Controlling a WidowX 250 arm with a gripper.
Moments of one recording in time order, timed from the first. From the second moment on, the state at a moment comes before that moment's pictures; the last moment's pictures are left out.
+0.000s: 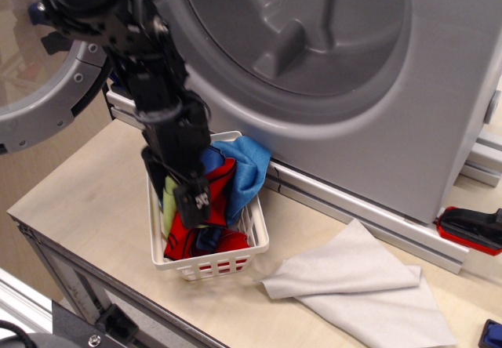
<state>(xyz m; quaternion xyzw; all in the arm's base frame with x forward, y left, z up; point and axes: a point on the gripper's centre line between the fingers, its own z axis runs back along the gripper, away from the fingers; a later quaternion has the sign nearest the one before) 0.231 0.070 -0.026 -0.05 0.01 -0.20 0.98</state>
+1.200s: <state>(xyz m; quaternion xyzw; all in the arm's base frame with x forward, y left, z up) 0.251 0.072 -0.024 -0.01 -0.10 -0.09 0.99</state>
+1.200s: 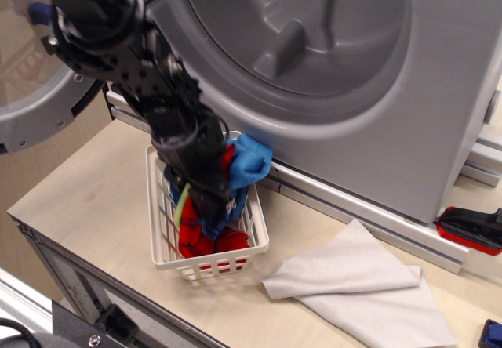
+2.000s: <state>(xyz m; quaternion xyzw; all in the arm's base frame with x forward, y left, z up) 0.287 0.070 0.099 -0.09 -0.30 -0.03 0.95</state>
